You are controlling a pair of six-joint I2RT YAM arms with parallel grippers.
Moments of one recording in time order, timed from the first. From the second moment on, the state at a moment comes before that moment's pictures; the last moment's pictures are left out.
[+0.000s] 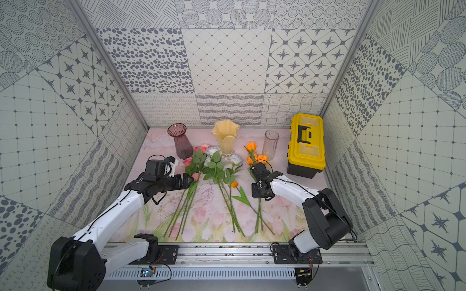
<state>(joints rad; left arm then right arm) -0.14 1.13 0.74 -0.49 0.27 -0.29 0.54 1.50 0.84 -0.61 0.07 0.46</state>
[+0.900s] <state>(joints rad) -0.15 1.12 0.74 -0.51 0.27 -0.29 0.55 1.44 0.84 -0.65 0.11 0.46</state>
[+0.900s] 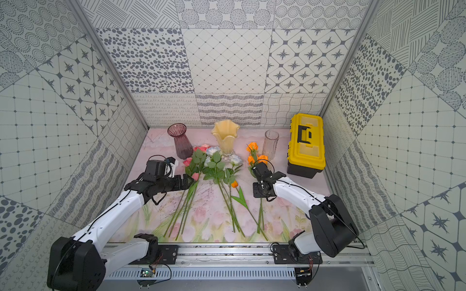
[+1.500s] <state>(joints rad) -0.15 1.12 0.74 -0.51 0.27 -0.29 0.53 1.46 0.82 -0.64 0.15 0.47</state>
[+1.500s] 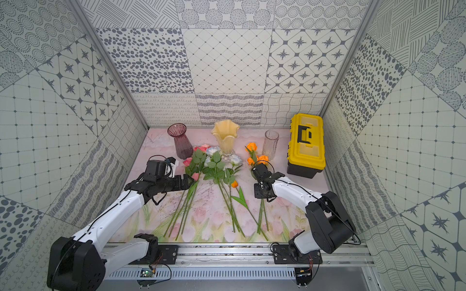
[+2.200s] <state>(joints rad) -0.15 1.12 0.74 -0.51 0.27 -0.29 0.52 1.40 0.79 -0.64 0.15 0.47</state>
